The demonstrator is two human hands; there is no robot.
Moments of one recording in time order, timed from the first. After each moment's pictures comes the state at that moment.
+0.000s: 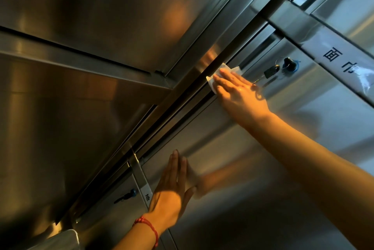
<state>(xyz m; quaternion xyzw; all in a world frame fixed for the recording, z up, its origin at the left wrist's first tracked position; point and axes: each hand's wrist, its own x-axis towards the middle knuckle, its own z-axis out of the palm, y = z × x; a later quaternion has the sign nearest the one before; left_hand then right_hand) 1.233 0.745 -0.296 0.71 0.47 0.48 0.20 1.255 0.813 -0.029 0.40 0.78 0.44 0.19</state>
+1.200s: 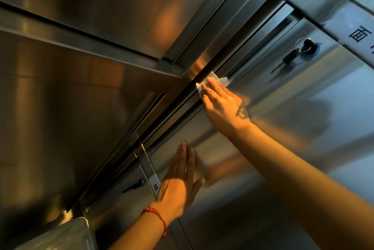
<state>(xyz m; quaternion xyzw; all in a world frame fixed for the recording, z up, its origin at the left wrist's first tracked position) 1.233 0.749 -0.303 0.74 0.47 0.40 0.27 1.250 0.819 -0.104 0.44 0.81 0.38 0.05</state>
